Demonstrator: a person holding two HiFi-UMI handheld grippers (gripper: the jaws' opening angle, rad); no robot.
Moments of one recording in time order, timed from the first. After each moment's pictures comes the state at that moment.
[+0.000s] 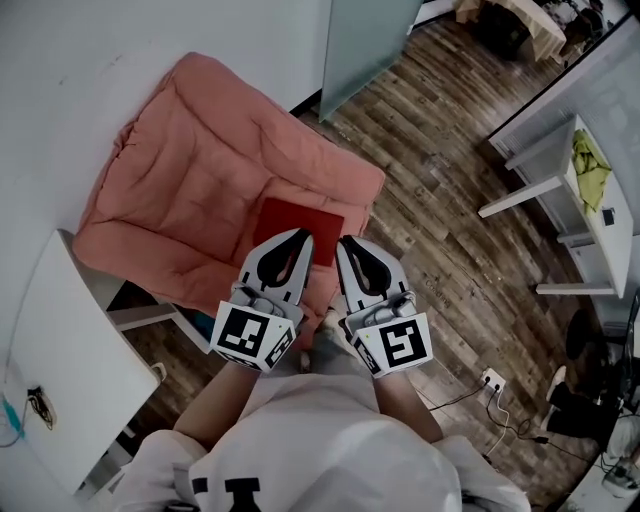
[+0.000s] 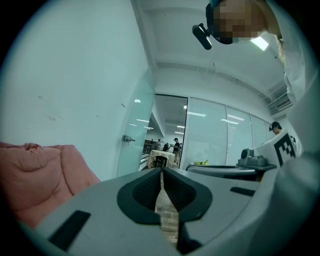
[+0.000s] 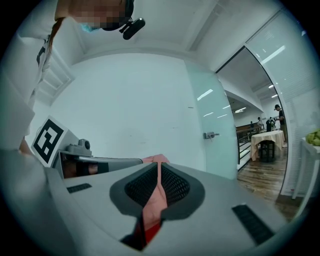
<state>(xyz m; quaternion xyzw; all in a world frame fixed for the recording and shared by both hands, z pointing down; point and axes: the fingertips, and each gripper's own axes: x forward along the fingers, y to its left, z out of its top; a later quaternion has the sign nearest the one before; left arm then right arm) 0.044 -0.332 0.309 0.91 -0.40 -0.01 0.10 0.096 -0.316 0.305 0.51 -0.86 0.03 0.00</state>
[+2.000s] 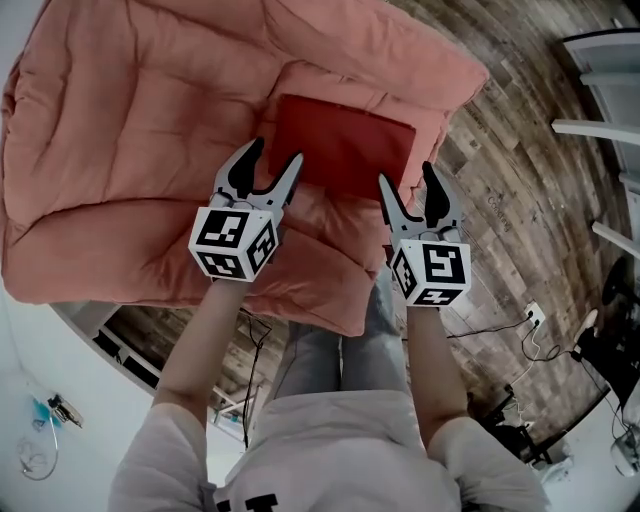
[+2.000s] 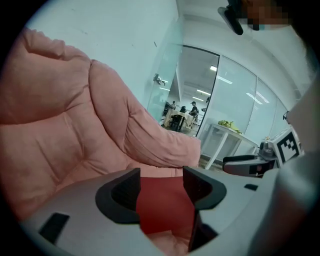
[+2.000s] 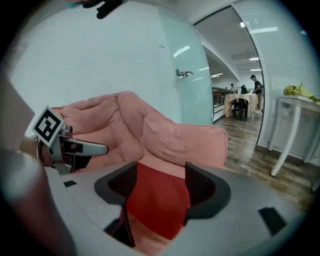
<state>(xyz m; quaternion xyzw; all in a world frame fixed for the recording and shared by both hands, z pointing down) -0.065 -0.452 0.663 0.84 -0.43 0.18 0.26 0.111 -0.402 0.661 0.59 -0.76 0.23 0.16</state>
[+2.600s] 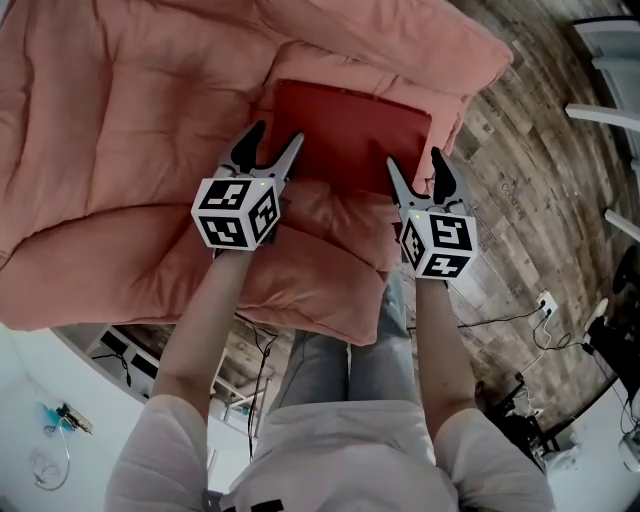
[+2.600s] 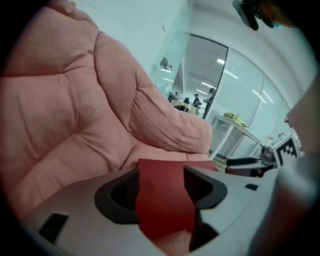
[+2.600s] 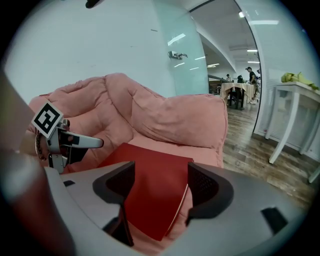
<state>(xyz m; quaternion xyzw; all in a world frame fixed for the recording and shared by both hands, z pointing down) -0.071 -0.474 0.747 0.83 -0.42 0.22 0.30 0.122 -0.409 0.753 0.59 -0.73 0.28 0.20</state>
